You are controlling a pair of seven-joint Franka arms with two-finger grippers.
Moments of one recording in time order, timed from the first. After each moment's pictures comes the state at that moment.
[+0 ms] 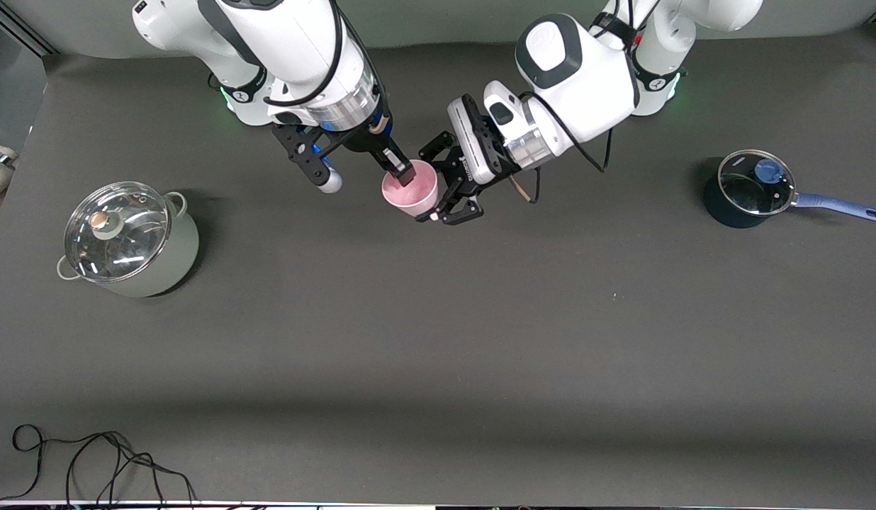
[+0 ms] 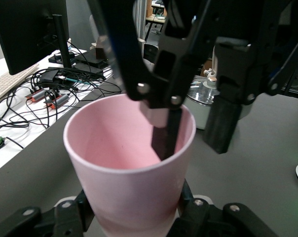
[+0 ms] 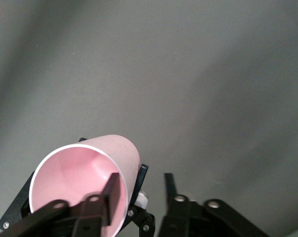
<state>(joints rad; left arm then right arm) -0.74 0.14 -0.04 -1.90 -1.37 2.68 1.51 0.70 0.30 -0.03 -1.28 0.19 1.66 1.58</state>
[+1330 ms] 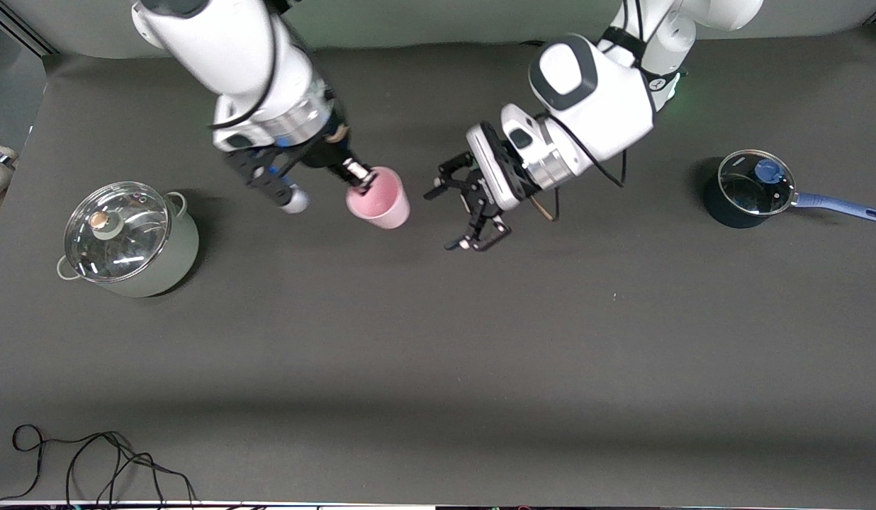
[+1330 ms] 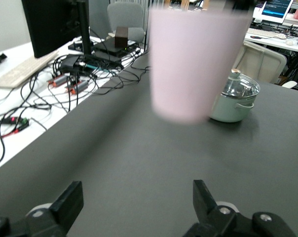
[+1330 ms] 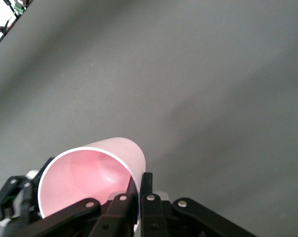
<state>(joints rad) -0.67 0.17 -0.01 -1.92 -1.37 2.65 1.51 0.65 0.28 -0.12 -1.25 0.19 1.60 1.18</state>
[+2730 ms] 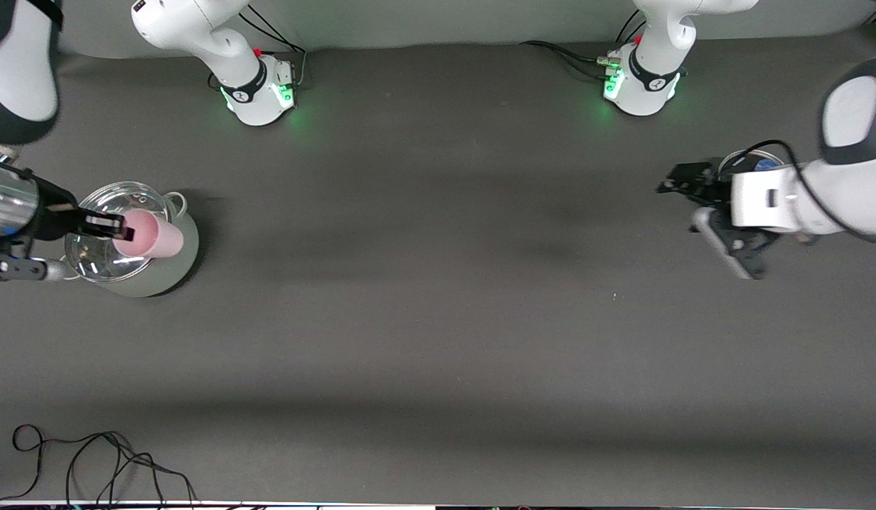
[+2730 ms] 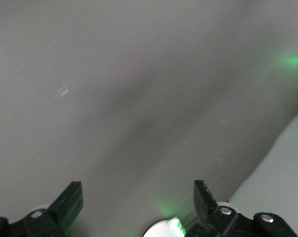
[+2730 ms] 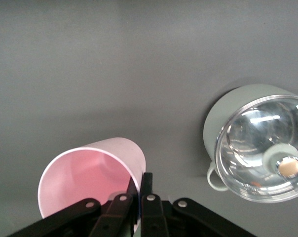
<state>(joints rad) -0.05 0.17 0.00 -1.59 -0.28 1.42 0.59 0.66 0.18 -0.74 -1.60 0.17 1.56 0.03</state>
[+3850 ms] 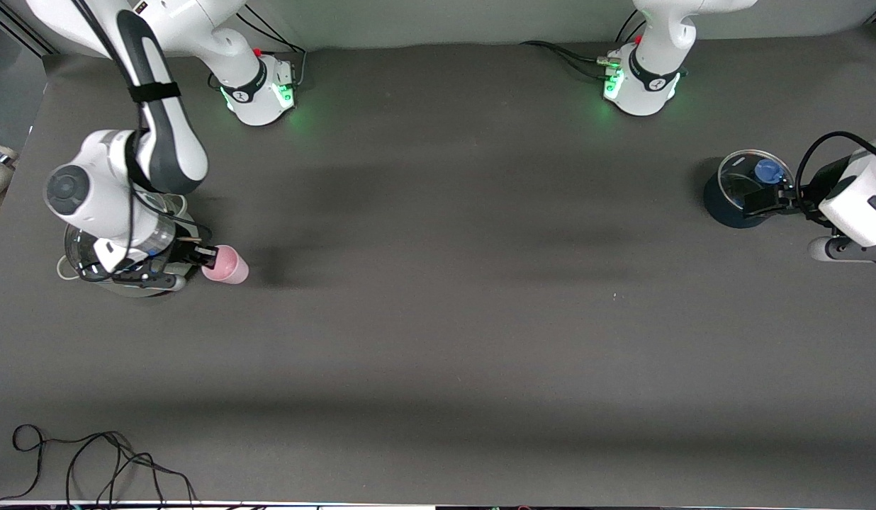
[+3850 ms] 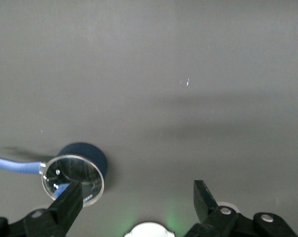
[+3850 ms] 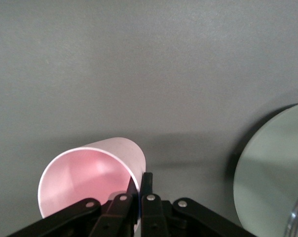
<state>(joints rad) -0.02 0.12 -0.01 -1.52 -0.01 1.48 0.00 0.74 0.17 -0.73 -2.27 0.16 2.36 0.02</state>
